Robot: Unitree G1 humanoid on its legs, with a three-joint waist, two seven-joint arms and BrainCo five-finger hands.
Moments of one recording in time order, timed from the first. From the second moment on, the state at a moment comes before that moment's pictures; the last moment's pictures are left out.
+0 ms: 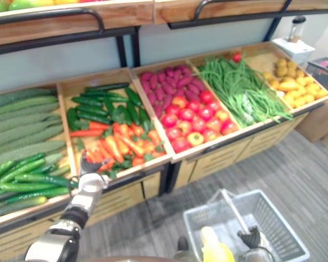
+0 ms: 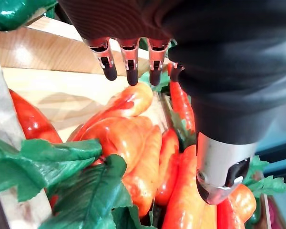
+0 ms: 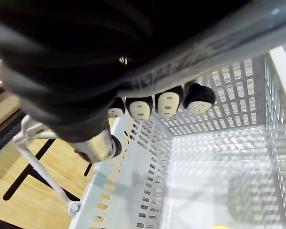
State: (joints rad) left arm -0.38 0.12 0.00 0.85 0.08 0.03 0.59; right arm 0.16 -0.32 -0.21 0.92 -0.47 -0.17 -0.32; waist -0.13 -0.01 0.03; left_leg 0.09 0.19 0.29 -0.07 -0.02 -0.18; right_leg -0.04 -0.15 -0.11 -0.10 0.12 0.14
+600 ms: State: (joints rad) left arm -0.46 0.12 0.12 1.10 0.08 0.04 0.61; right arm 0.15 -0.32 -0.18 0.92 -0.47 -0.17 -0.35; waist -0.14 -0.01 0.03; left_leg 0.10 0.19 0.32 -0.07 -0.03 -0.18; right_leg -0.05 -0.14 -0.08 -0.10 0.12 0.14
